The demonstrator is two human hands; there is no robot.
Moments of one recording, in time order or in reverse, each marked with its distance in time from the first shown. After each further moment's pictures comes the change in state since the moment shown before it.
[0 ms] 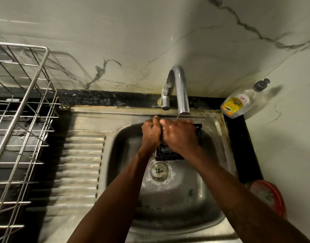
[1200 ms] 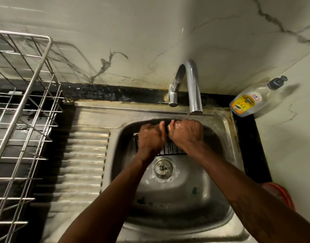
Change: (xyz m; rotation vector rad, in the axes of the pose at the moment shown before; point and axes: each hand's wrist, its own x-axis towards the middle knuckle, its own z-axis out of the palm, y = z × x) left_hand 0.015 -0.045 -0.033 0.927 0.036 0.562; right_hand 0.012 -0.003 0.015 -0.229 -0.266 0.116
